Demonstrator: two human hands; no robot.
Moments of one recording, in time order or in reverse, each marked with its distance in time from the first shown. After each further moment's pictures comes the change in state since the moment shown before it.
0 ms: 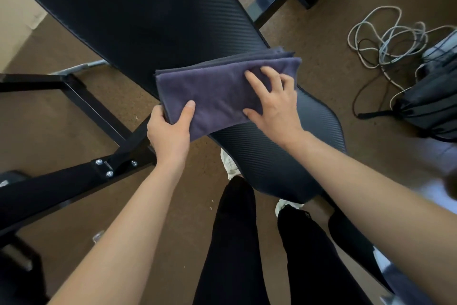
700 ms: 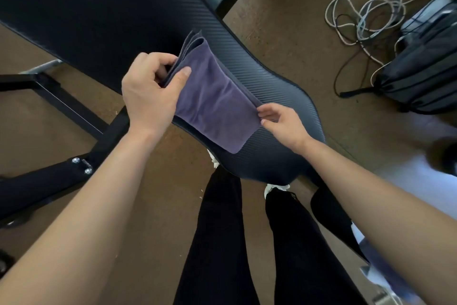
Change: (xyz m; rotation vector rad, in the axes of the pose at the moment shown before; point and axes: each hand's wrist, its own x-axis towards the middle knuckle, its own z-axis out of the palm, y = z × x) left_hand -0.006 0.040 0.038 0.329 -0.111 0.758; right_hand -0.086 0.093 0.009 0.787 -0.332 0.503
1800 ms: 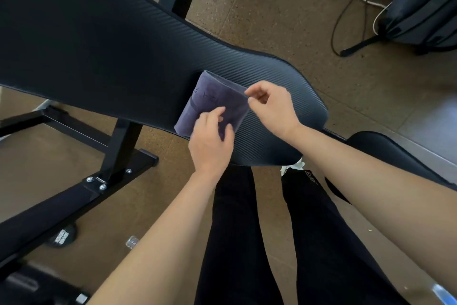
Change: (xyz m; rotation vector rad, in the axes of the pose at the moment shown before) left_hand -0.134 0.007 0.125 0.193 -0.291 -0.006; right_hand -0.024 0.011 0.002 0.180 0.294 -0.101
